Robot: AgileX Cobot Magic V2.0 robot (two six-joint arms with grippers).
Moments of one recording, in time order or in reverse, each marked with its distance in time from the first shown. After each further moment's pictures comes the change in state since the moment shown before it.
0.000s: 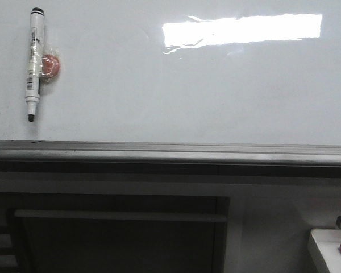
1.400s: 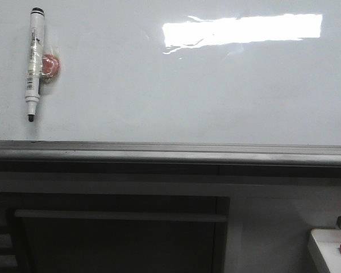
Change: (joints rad) left arm 0.000 0.000 0.000 0.004 -0.242 0.000; right arm 0.000 0.000 0.000 -0.011 -0.295 0.000
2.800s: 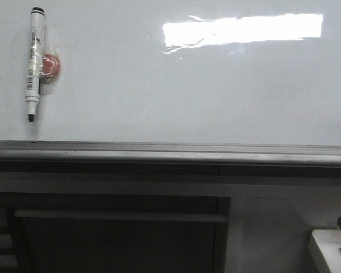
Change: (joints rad) left arm -0.002 0.532 -0.294 -0.157 -0.106 0.000; right arm 0.000 0.421 -0.327 0.194 0.425 0.000
